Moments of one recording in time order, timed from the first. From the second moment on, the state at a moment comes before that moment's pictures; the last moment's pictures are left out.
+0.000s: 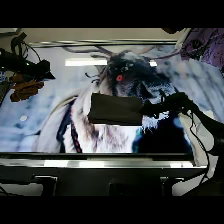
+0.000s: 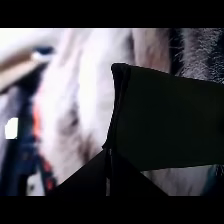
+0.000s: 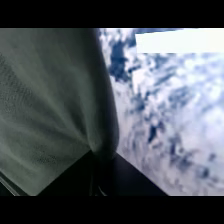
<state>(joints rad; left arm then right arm) 0.02 -1.59 1.93 1.17 -1.50 -1.70 -0.09 -1.78 1.21 2.49 -1.12 -1.86</state>
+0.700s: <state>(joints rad) 0.02 -1.59 1.93 1.17 -1.50 -1.70 -0.29 -1.68 1.66 2.34 -1.11 -1.59</state>
